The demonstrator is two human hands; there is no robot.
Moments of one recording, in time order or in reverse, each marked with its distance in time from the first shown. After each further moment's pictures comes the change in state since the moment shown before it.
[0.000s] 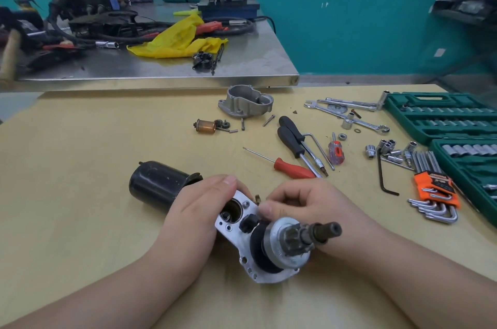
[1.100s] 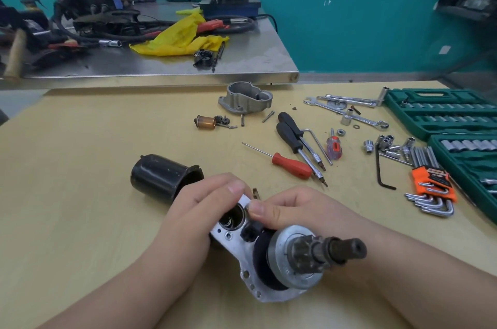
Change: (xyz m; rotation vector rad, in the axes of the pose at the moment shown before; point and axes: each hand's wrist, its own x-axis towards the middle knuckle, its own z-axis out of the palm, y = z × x) left_hand -0.007 0.000 0.001 -0.057 -0.093 -0.012; right_hand -0.012 -0.007 0.008 0.241 -0.335 0.123
